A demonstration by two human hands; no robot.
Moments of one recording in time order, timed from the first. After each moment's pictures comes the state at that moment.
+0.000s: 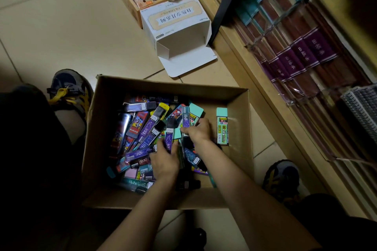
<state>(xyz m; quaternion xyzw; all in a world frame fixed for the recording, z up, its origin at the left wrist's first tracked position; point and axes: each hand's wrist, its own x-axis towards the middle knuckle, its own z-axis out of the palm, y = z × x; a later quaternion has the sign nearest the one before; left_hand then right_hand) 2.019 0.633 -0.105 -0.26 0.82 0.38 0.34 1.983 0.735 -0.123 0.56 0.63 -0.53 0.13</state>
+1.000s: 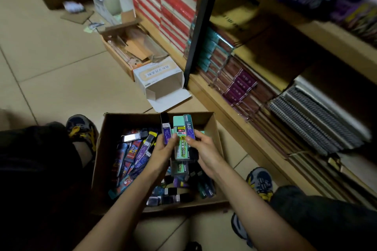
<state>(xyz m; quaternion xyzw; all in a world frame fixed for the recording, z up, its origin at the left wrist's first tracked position) 2.001 0.629 0.009 -0.05 0.59 0.71 0.38 2.052 0.744 0.041 0.33 0.53 -0.78 0.03</state>
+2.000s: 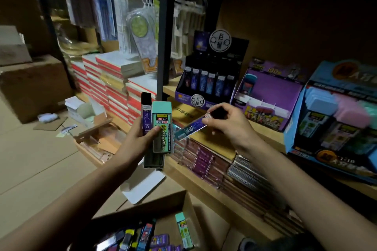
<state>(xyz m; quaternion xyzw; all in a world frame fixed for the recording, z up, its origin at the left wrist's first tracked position) 1.893 0.684 0.254 0.26 0.62 0.69 0.25 2.031 0.859 0.313 0.21 0.76 -0.56 -0.24</state>
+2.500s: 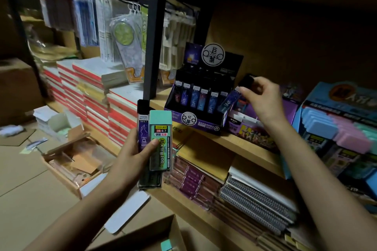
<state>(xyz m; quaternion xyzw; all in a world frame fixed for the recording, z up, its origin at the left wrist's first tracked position) 1.891 0.711 0.269 0.25 0.61 0.71 0.25 2.011 0.963 0.367 0.24 0.80 -0.31 -0.45</state>
